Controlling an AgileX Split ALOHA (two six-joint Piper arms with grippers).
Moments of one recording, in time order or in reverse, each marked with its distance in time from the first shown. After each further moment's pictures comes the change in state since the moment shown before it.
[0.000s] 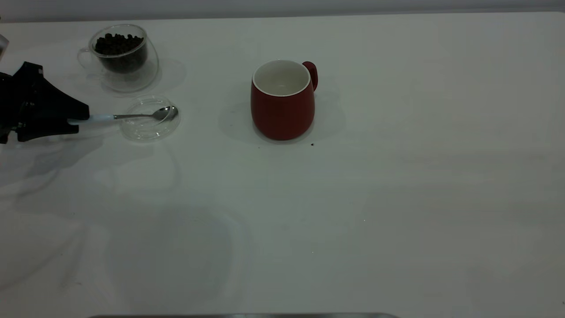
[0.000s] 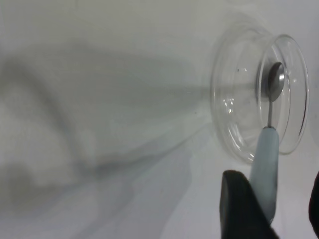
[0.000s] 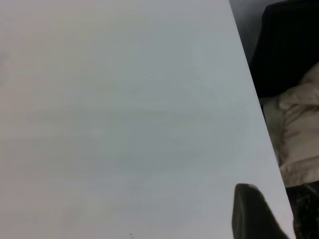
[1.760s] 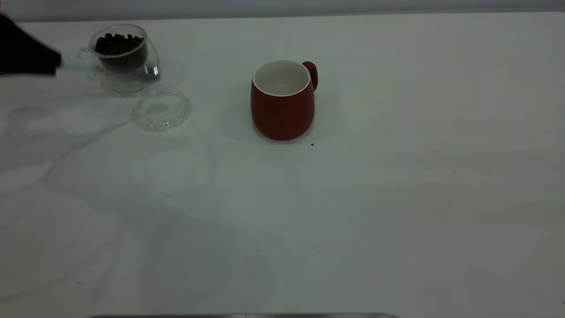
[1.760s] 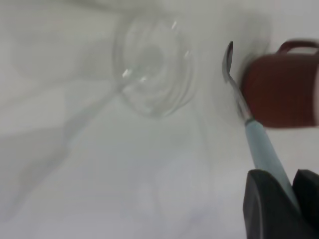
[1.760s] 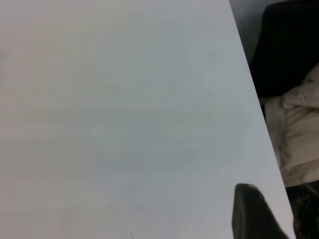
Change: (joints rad) left arm 0.000 -0.214 -0.113 0.283 0.195 -0.398; right arm 0.000 0.000 0.000 0.000 0.000 -0.001
